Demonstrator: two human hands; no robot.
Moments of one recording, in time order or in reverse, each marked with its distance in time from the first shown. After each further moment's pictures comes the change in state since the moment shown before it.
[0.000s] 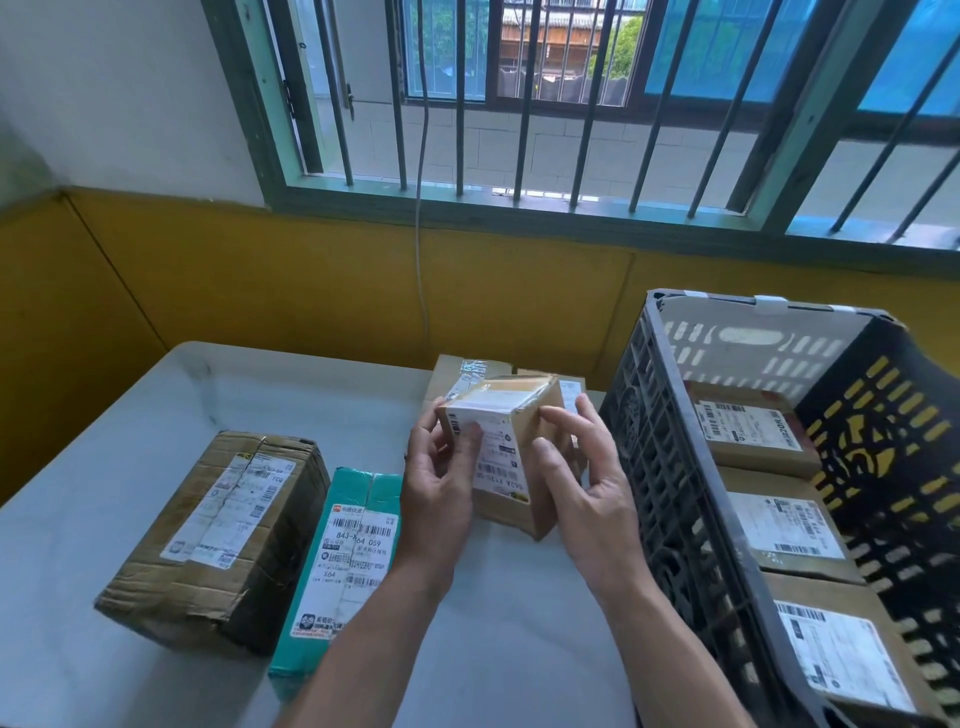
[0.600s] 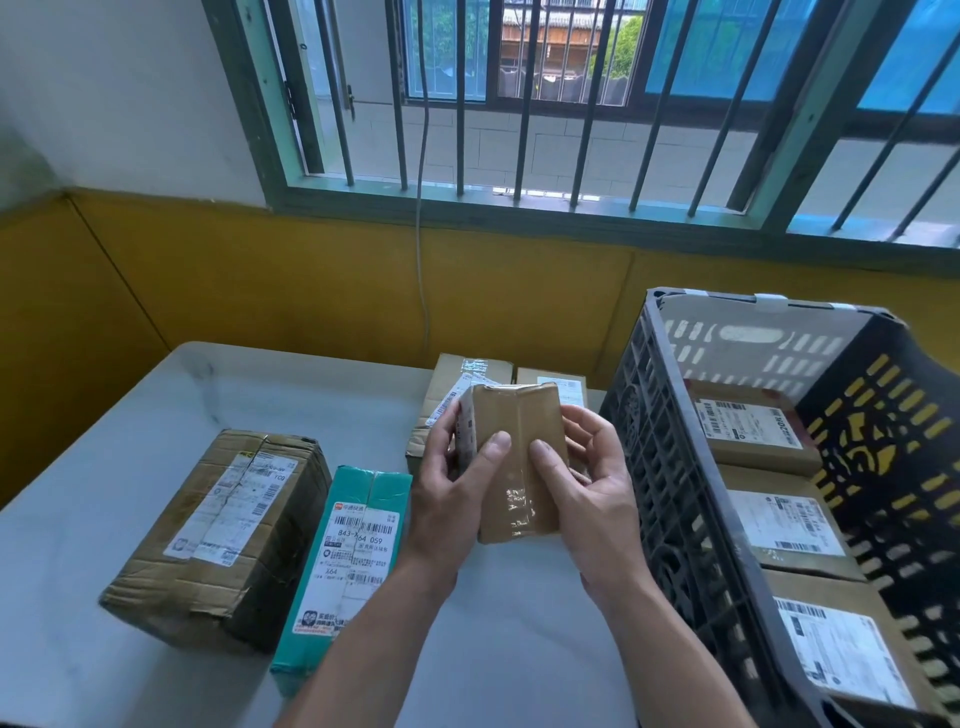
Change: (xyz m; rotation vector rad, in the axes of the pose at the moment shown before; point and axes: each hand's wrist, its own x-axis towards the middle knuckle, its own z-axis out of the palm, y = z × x) left_hand 0.000 -0.005 -0.001 -0.015 -0.062 -0.051; right_hand 0.000 0.012 -0.002 0.194 0.085 0.123
